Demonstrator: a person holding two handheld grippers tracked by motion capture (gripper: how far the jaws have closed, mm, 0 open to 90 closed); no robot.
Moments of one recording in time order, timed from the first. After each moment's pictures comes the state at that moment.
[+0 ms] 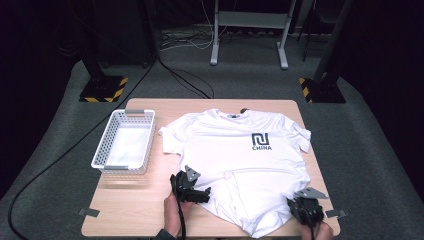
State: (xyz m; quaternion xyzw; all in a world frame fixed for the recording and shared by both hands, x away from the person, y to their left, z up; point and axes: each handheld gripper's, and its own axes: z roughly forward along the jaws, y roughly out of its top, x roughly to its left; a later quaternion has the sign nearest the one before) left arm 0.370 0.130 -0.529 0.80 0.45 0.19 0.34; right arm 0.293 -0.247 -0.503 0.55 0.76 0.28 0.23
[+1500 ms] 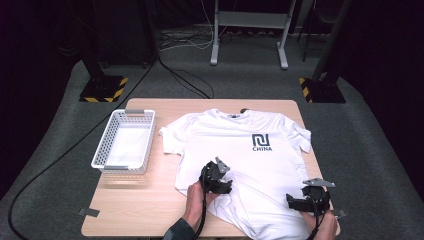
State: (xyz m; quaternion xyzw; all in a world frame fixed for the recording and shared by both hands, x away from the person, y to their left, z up) left arm 0.401 0.049 -0.511 0.86 0.37 0.17 0.32; right arm 0.331 -0.274 -0.512 0.58 0.74 0.26 0.22
